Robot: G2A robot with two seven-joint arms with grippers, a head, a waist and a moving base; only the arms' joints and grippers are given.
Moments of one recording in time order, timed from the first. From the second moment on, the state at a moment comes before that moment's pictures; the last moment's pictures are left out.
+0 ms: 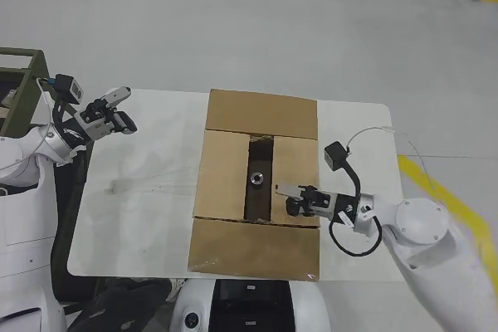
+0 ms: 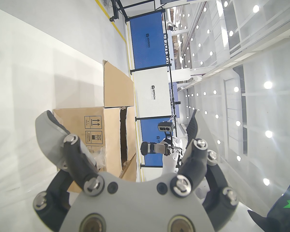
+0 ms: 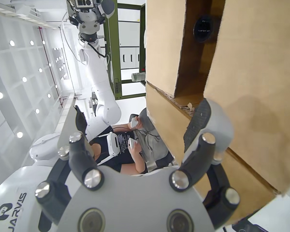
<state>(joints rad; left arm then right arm) 1.18 -0.99 -1.83 -1.55 -0.28 0.06 -1.12 -1.33 -1.01 1.19 -2.02 0.27 0.29 0.86</state>
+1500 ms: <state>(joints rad) 1.18 -0.99 -1.83 -1.55 -0.28 0.06 -1.12 -1.10 -1.11 0.85 -1.76 0.29 0.21 0.71</state>
